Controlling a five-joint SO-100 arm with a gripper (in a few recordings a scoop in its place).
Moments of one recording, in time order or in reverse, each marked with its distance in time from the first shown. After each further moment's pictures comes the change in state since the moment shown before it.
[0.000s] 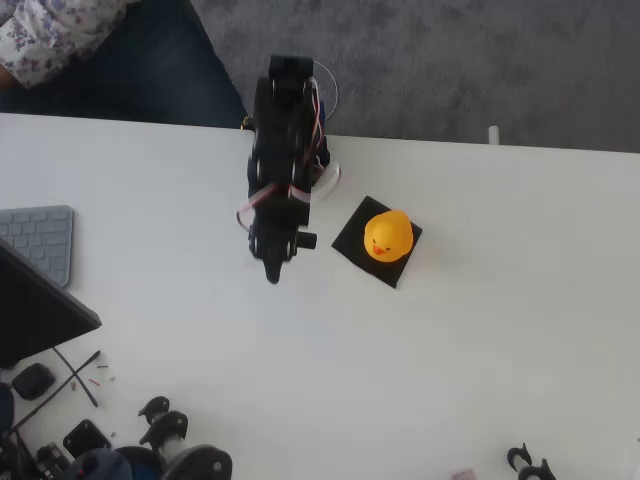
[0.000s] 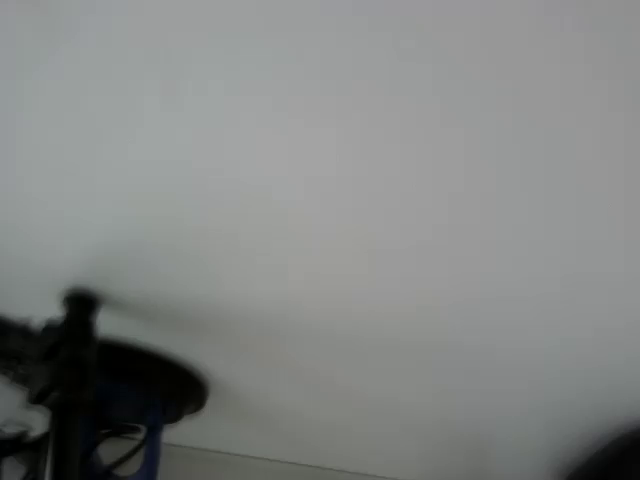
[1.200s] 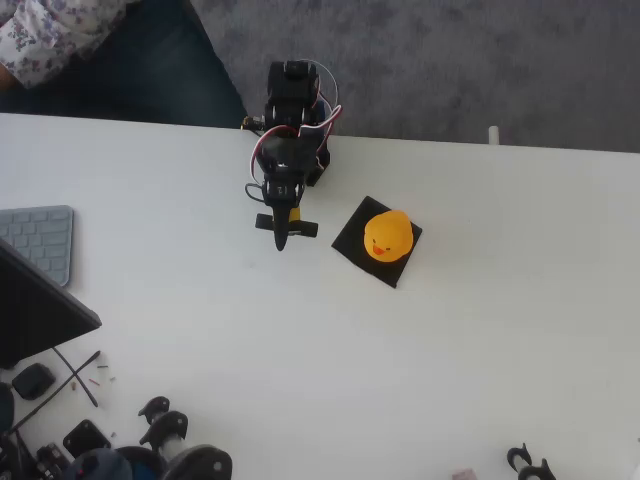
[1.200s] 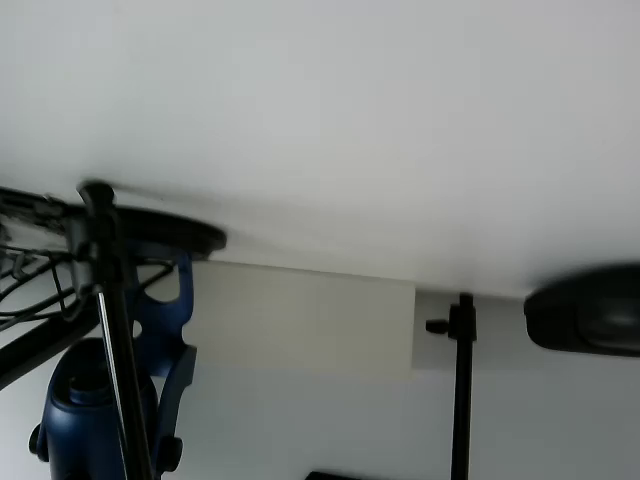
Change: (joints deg) arm 0.0 75.3 64.5 -17.7 -0.6
